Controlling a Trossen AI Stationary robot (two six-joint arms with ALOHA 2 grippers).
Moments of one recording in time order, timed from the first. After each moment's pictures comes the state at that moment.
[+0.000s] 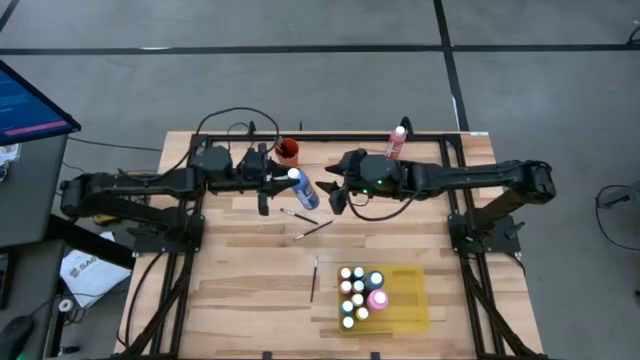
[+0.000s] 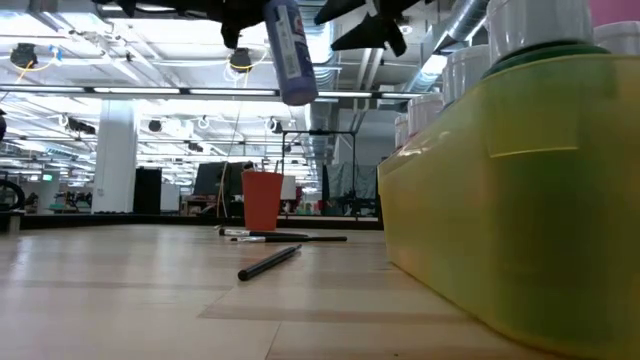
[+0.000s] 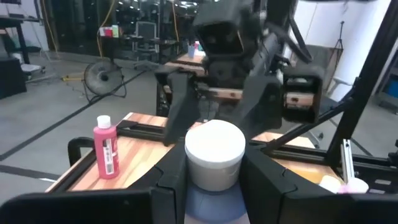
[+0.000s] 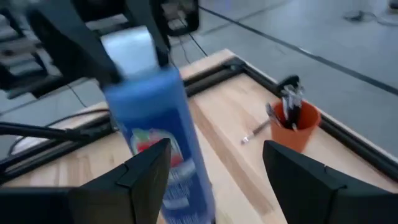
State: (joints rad) left arm 0.18 1.05 0.75 0.27 0.06 -0.09; right arm -0.01 1.49 1.25 -0.15 0.32 0.35
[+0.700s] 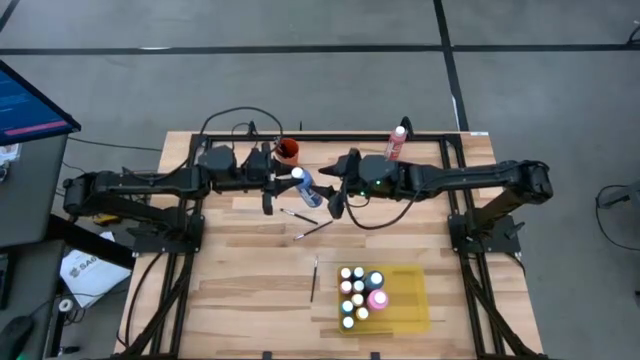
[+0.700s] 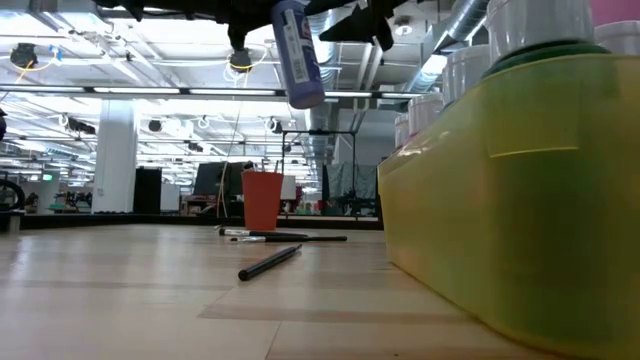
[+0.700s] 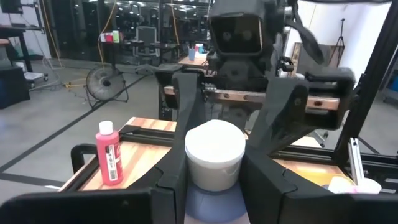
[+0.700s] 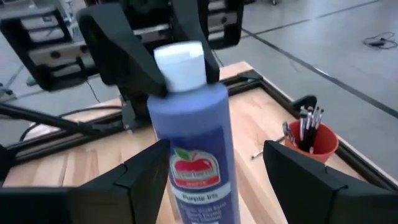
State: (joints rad) left arm 0.19 1.09 0.76 0.32 0.06 -0.05; right arm 0.00 1.51 1.25 -0.07 0.26 0.23
